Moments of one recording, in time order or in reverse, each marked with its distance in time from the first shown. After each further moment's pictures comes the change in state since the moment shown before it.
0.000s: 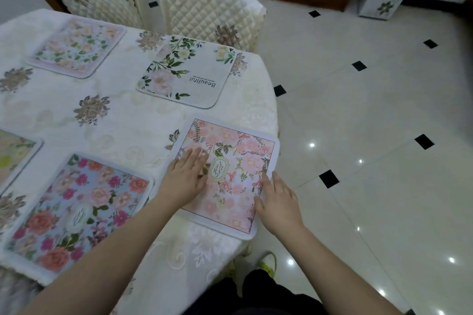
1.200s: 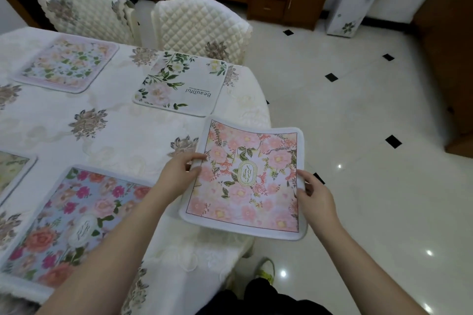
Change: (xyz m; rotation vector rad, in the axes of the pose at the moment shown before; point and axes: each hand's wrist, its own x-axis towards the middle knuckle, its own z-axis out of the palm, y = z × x) left_hand -0.017 -0.015 -0.061 -0.814 0.076 -0.120; right_hand -0.047 0.022 -0.043 0.806 0.348 0.291
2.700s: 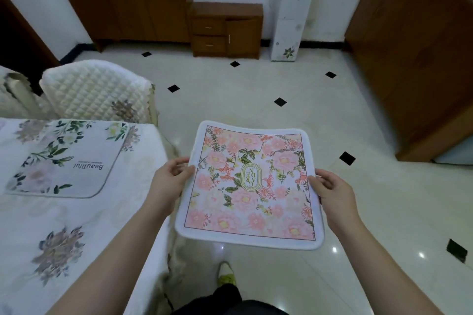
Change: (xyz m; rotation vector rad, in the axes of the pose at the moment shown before) left_hand 0.153 0.258 0.196 -0.581 0.031 -0.121; right_hand 0.208 0.051 -0.285 0.468 0.222 0.043
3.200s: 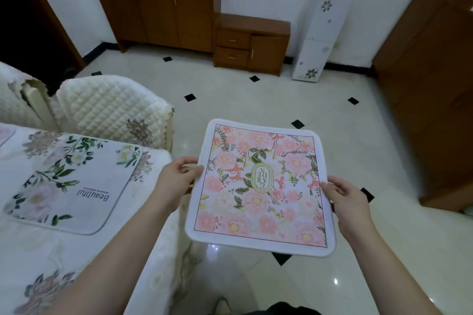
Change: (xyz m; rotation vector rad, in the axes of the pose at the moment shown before) left_hand 0.128 0.058 -0.020 -0.098 0.012 -0.043; right_hand 0.132 -0.063 0.079 0.020 -0.064 0.006
